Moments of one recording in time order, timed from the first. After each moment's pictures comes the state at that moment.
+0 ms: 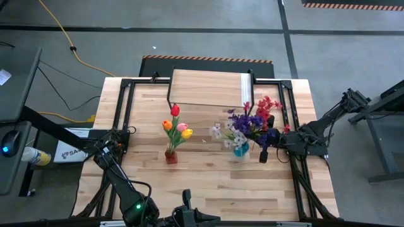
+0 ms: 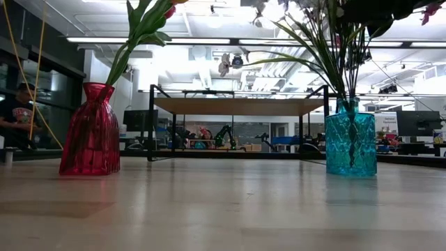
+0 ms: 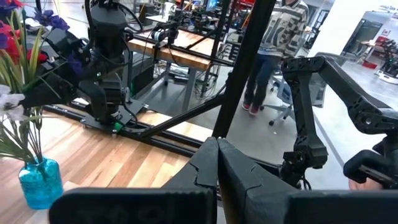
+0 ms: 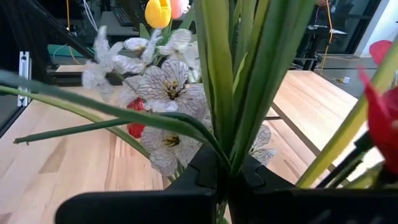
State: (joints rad) left arm -0.86 2.16 2.36 -0.43 -1.01 -0.48; right arm 0.56 0.80 0.51 0.01 0.81 0.16
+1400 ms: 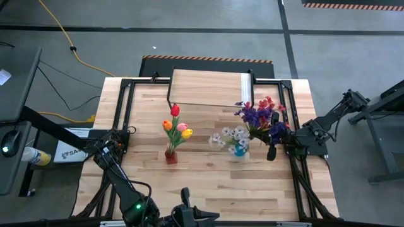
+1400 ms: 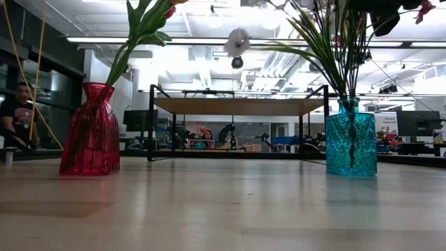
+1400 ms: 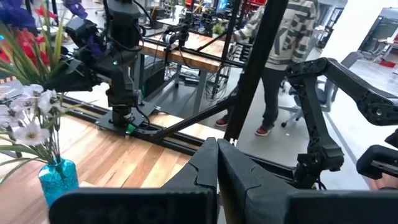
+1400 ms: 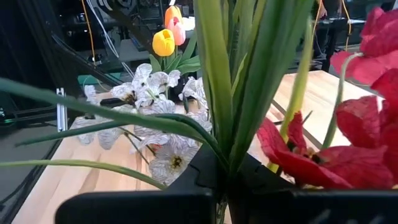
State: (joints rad) left arm -0.86 2.16 2.36 -0.46 -1.05 -0.48; right arm 0.56 0.67 0.51 -0.08 0.75 0.26
